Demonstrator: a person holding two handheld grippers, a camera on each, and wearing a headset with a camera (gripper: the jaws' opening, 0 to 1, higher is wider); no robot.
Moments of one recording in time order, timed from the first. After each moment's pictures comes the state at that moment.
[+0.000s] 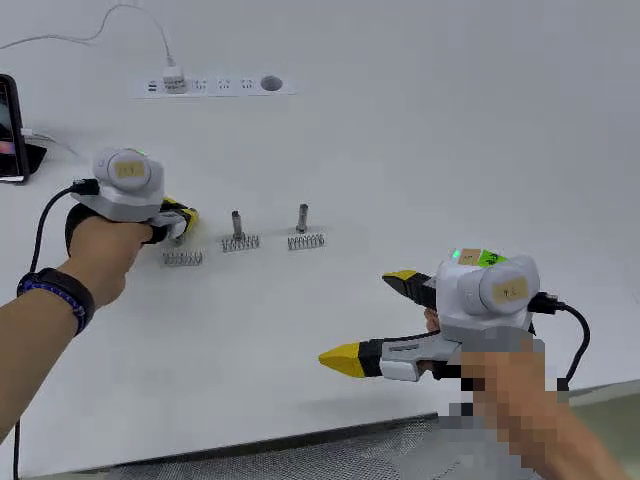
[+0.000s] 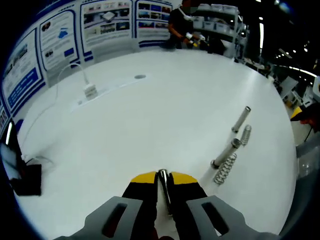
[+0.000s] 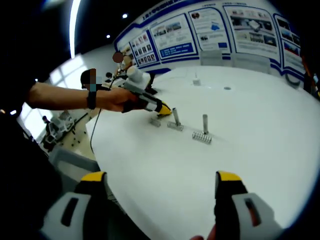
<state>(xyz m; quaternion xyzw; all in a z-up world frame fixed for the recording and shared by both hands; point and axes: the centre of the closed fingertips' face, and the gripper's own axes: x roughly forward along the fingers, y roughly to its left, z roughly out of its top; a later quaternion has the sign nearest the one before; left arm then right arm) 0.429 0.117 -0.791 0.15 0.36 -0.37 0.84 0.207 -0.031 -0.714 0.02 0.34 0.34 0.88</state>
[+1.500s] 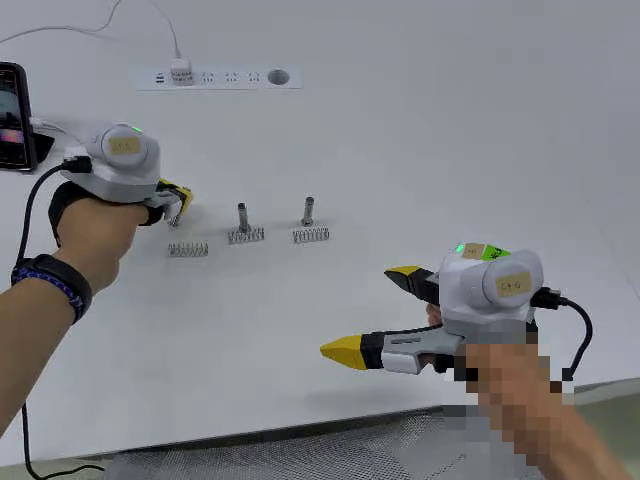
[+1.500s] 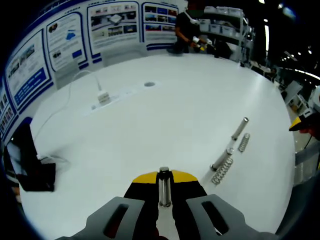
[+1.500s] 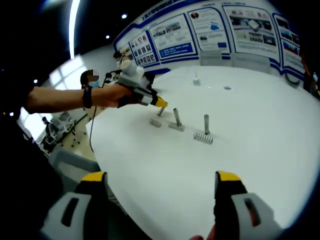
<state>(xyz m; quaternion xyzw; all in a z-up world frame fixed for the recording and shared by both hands) 0.429 0.137 -0.761 0.14 0.35 -0.34 0.86 0.206 -0.027 -0.713 0.03 0.34 0.34 0.88</state>
